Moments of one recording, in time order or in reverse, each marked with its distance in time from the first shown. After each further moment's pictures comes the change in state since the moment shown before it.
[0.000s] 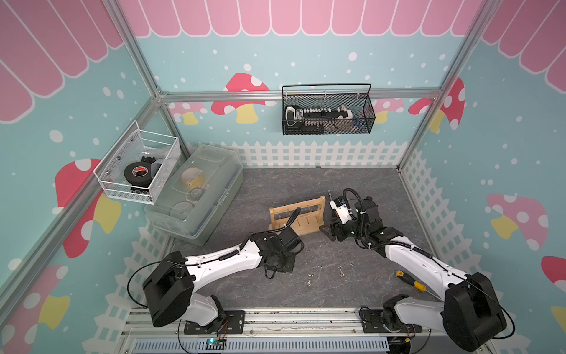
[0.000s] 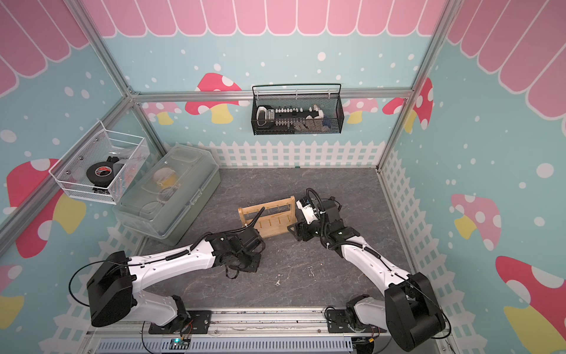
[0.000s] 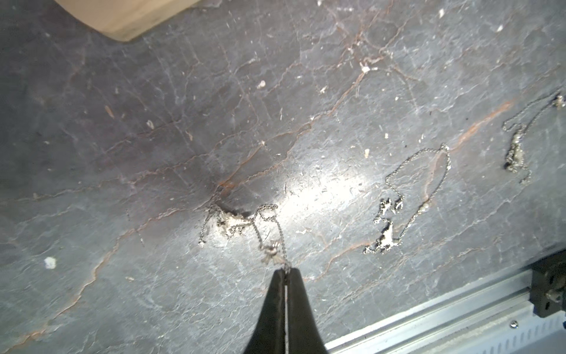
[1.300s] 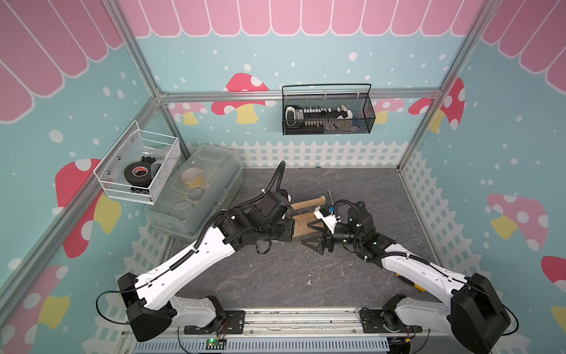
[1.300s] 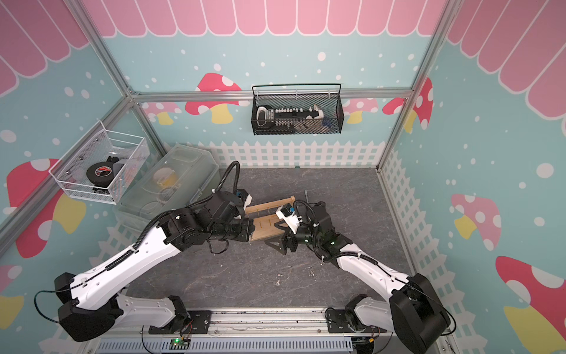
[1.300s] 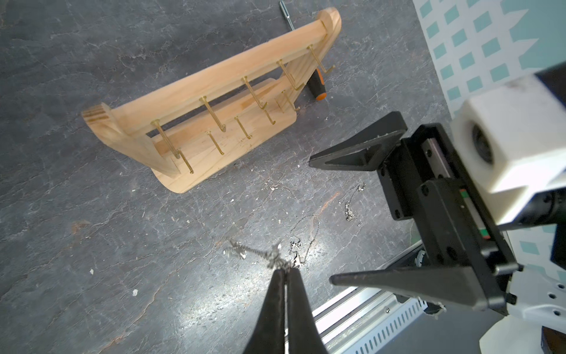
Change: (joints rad) left arm 0.060 -0.134 0.489 -0.237 -0.050 0.121; right arm 0.189 -0.030 -0.051 0.322 -0.306 0.010
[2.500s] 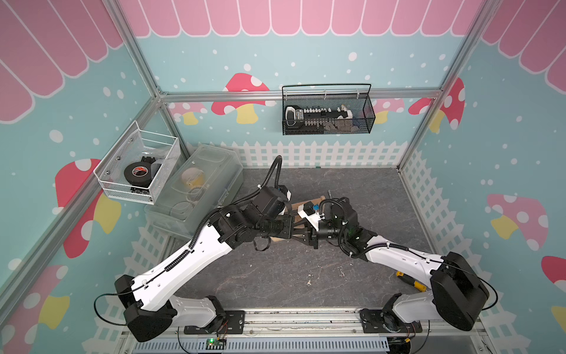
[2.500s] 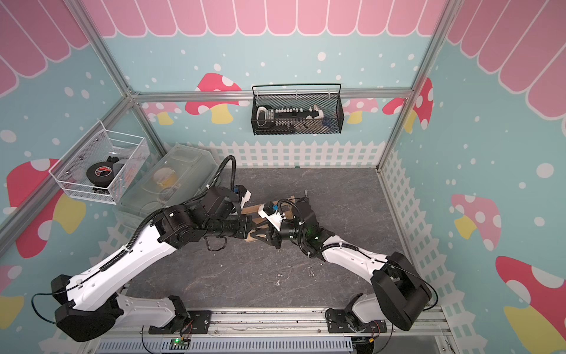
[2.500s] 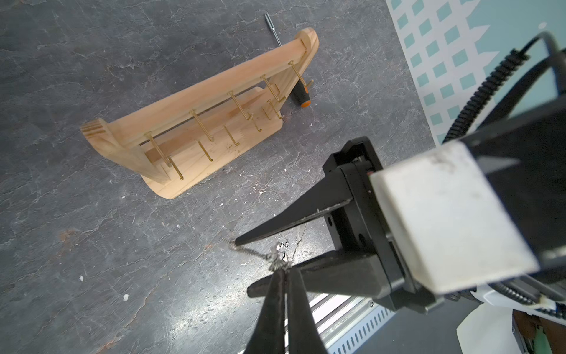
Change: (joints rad) left arm 0.018 0.001 0.049 -0.017 0.039 0.005; right arm 0.111 0.182 0.101 0.212 -0.050 -0.002
